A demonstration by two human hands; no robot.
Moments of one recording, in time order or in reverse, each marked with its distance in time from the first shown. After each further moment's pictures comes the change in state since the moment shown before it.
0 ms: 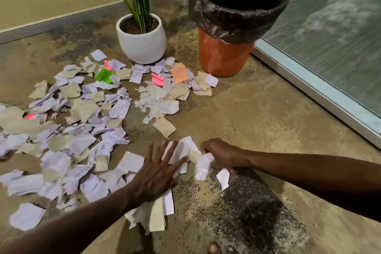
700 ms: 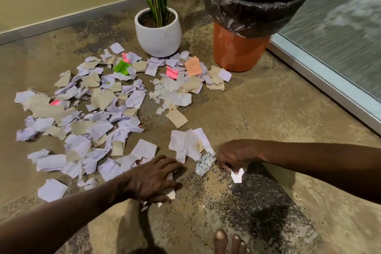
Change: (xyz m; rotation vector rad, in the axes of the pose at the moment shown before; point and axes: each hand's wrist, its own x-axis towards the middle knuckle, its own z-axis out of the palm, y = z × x) left_hand -0.051 -0.020 -0.028 0.010 -0.218 0.414; right_hand -0.012 -0.021 -0.017 -0.571 -0.554 -0.201
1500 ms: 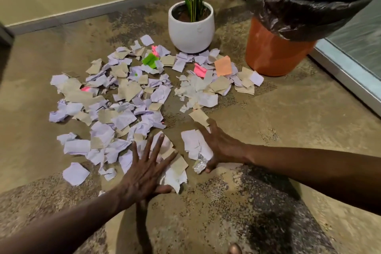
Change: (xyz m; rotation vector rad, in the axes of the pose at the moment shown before) left_hand -0.044 0.002 0.032 -0.123 0.043 -0.761; right_hand 0.084 -0.024 -0.039 0.344 0.545 0.029
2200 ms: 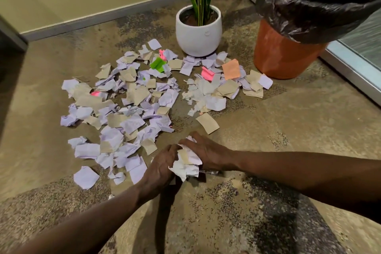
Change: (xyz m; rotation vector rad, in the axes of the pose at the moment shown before) left_hand 0.023 0.017 -0.030 -0.820 0.176 -0.236; right_hand 0.040 -0.033 0.023 0.000 0.113 -0.254
